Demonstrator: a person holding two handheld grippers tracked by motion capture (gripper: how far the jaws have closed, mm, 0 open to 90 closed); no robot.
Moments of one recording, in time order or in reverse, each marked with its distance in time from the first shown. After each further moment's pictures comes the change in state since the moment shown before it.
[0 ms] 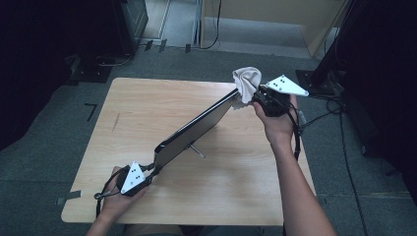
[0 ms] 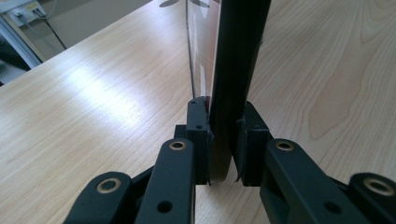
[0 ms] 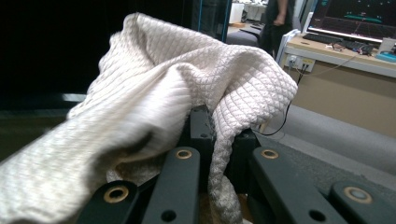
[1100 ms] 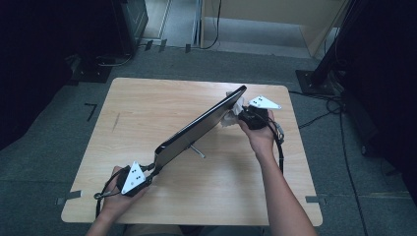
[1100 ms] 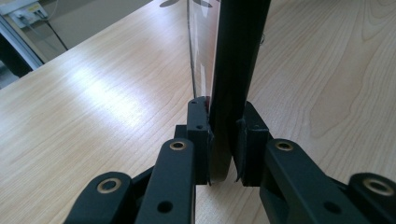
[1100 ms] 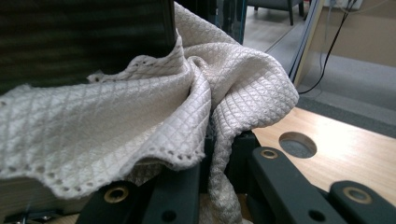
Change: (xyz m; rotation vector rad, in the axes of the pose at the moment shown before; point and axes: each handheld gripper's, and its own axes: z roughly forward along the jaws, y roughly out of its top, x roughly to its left) left arm -0.001 0.000 0.000 0.001 0.005 0.007; right arm 0.003 -0.099 0.060 0.140 0.088 0.111
